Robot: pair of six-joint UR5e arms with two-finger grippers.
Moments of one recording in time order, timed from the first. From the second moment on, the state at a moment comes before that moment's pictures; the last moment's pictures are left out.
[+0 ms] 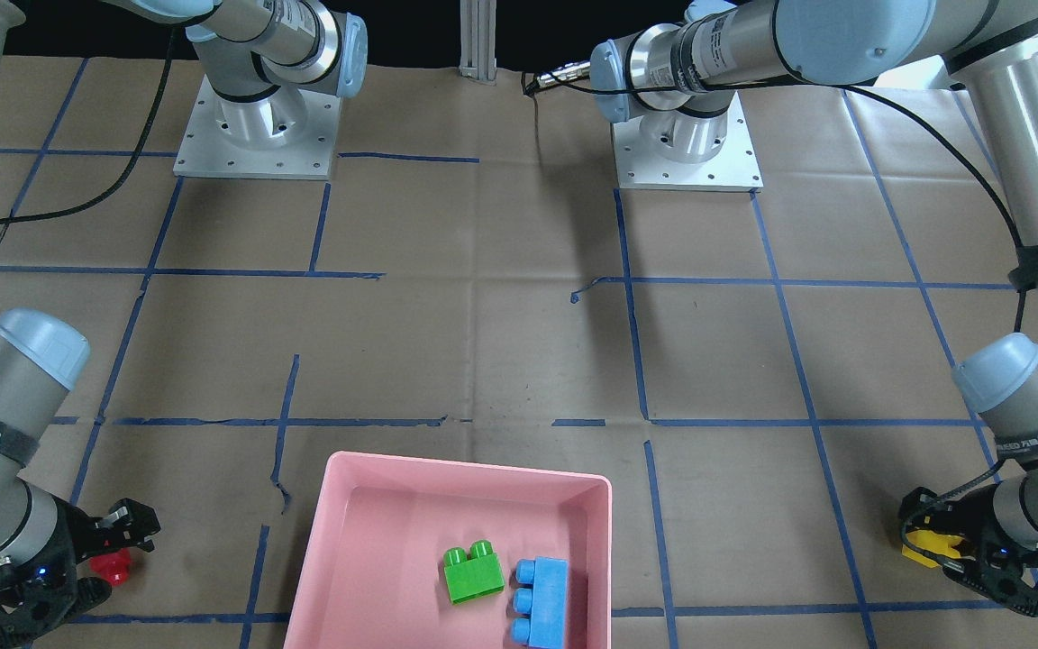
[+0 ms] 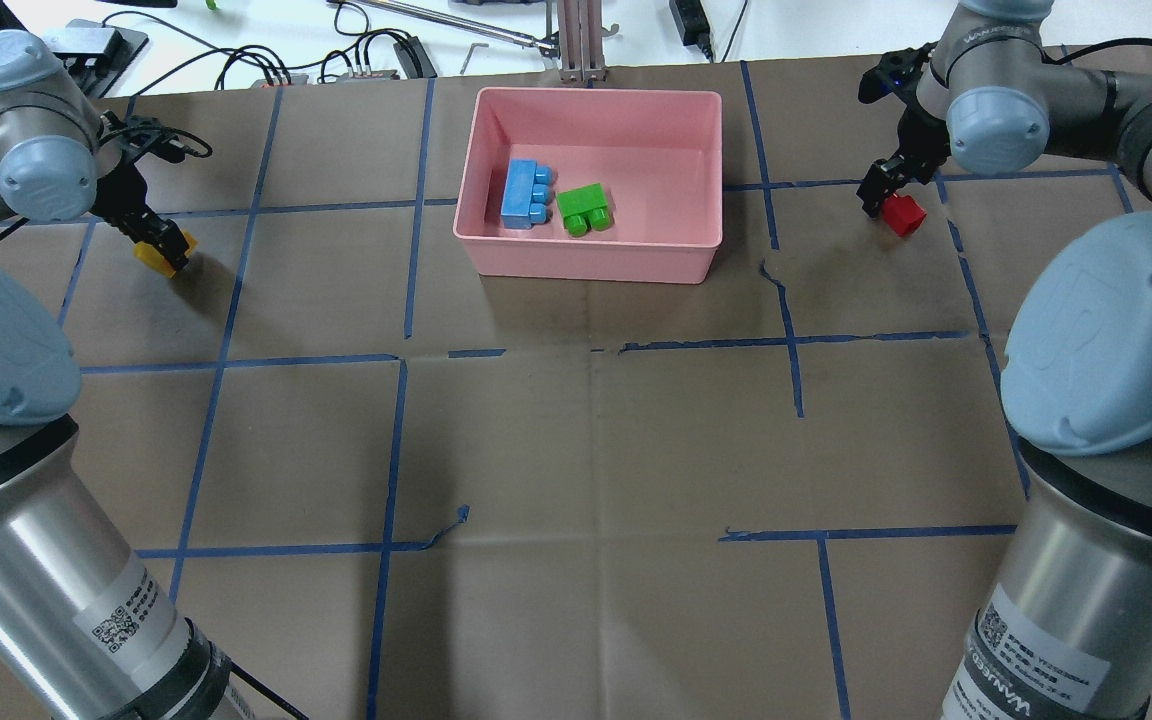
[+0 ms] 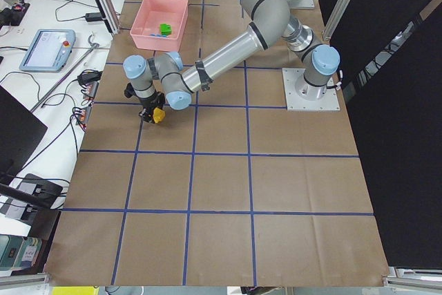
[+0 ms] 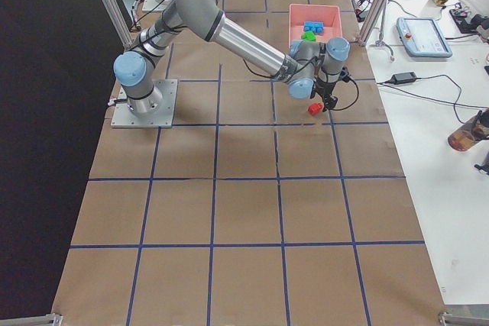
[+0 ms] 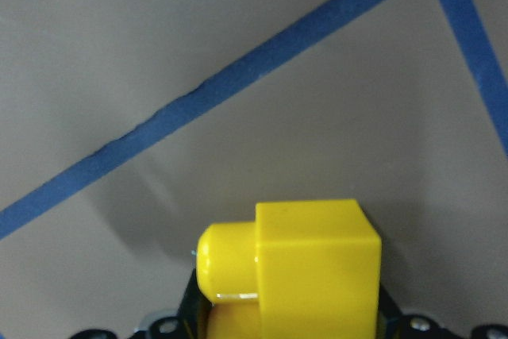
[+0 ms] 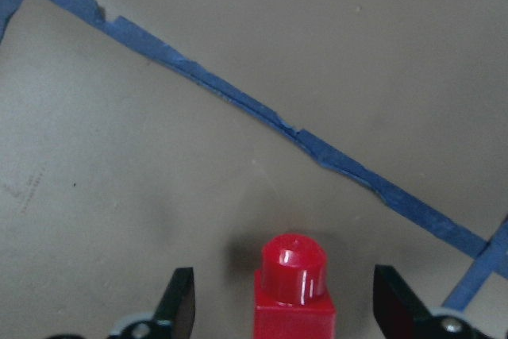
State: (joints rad) left arm -1.22 -2.28 -1.26 -1.16 1.64 0.82; right arm 1.35 -0.85 1.35 -2.10 -1.57 -0.77
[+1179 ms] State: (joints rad) left arm -1.67 -2.26 -1.08 -1.17 1.50 0.36; right arm 1.38 -0.87 1.14 -1.96 -1.56 -0.42
